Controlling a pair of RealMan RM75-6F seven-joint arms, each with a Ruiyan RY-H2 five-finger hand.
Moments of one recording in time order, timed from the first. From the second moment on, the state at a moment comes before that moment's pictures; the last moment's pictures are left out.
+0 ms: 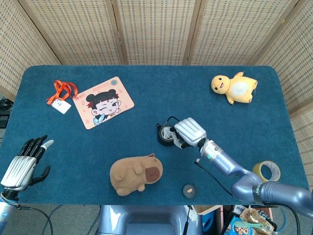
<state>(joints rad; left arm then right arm) -0.17 -1.04 0.02 -1.77 1.54 1.35 0.04 0.91 -1.35 0.16 -1.52 -1.24 0.76 -0.07</state>
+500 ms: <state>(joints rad) -0.18 -1.04 0.02 -1.78 1.54 1.35 0.06 0.90 -1.37 0.10 -1.48 -1.33 0.76 -0.10</state>
